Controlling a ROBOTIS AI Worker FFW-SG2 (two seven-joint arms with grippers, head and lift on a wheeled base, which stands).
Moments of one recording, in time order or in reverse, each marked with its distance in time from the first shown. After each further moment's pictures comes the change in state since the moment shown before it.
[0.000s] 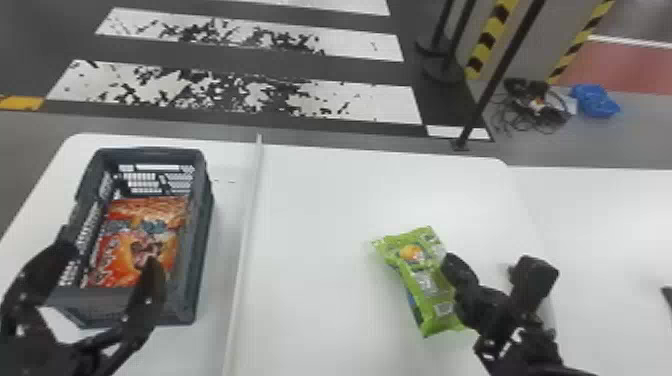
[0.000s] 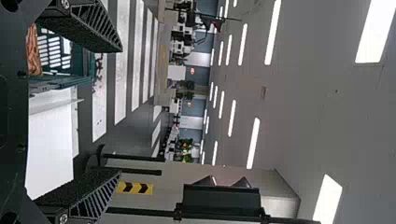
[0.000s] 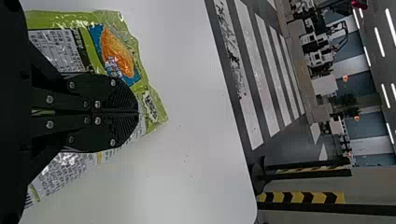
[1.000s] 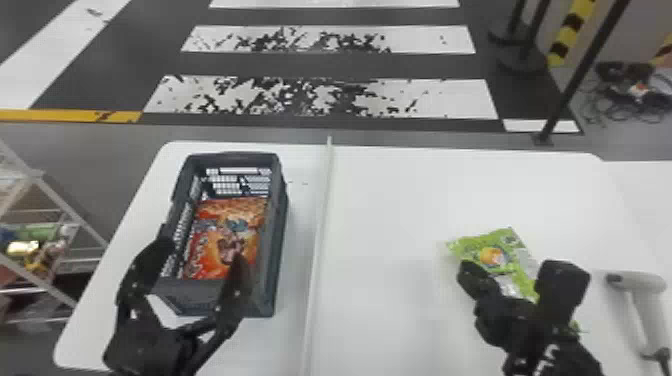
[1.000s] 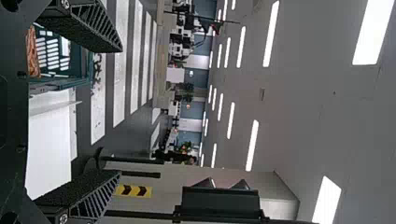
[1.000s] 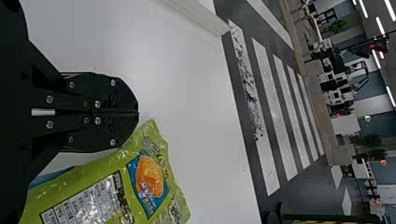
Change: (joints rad) left arm 0.011 -0.006 0.000 -0.014 -0.011 -0.001 0.012; right arm 0.063 0.024 0.201 -0.168 0.030 0.093 -0.066
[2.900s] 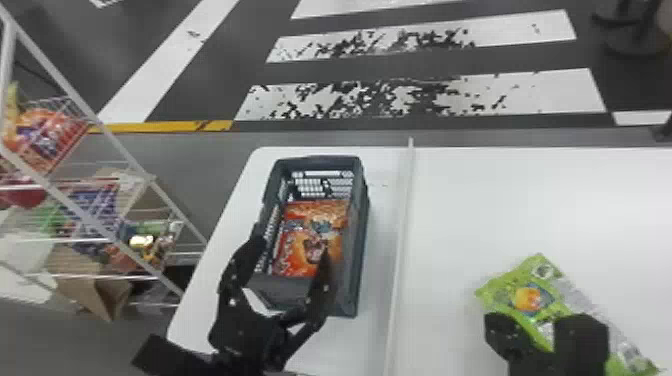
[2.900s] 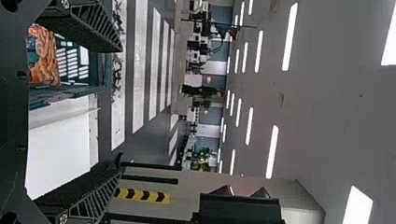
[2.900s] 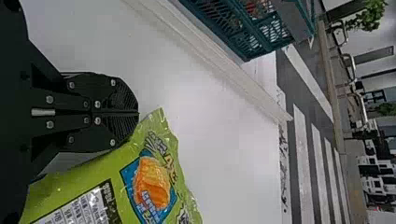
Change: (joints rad) left arm 0.040 0.004 0.019 -0.097 -0.020 0.136 0.041; right arm 0.002 -0.039 0.232 0.141 0.216 -0.067 0.083
